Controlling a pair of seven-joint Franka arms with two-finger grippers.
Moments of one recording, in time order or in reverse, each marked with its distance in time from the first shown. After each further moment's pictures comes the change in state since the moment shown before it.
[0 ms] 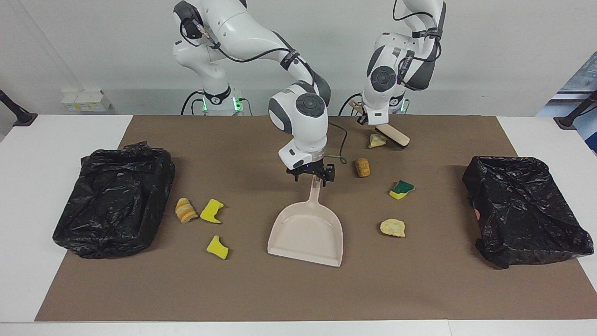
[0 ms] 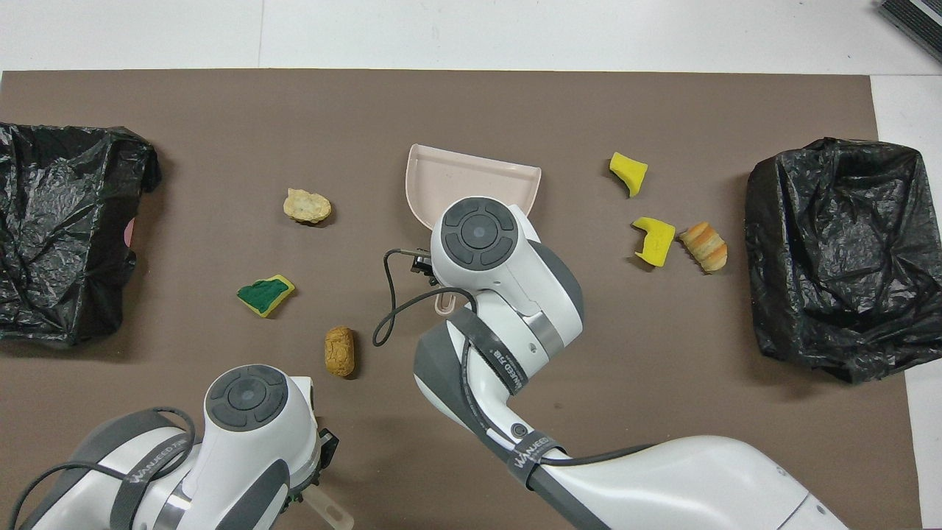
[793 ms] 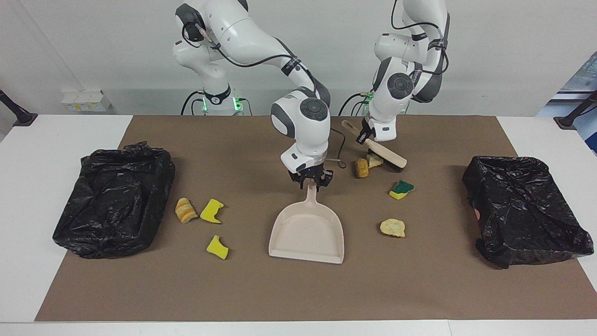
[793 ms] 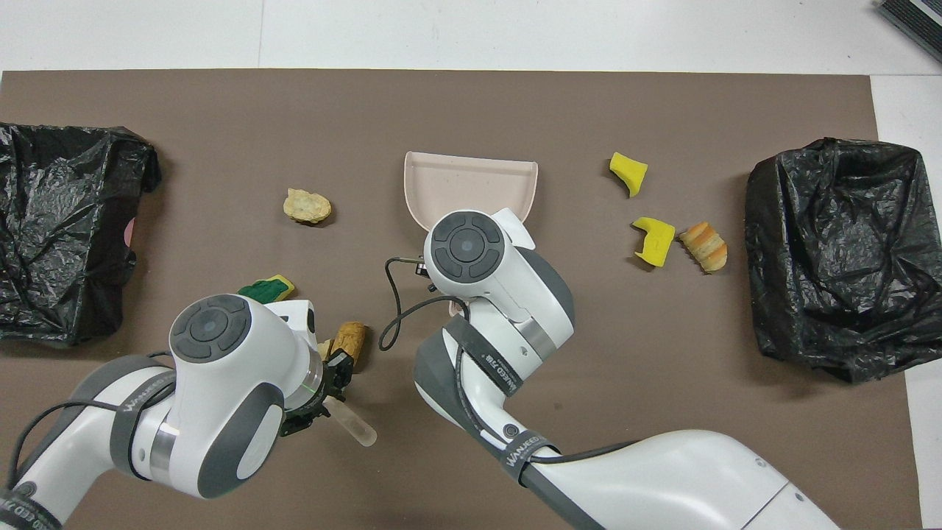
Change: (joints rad) left arm 0.088 0.172 0.003 0.191 -0.062 0.196 0.171; right arm 0.009 0.023 0.002 -0.020 -0.069 0.040 -0.031
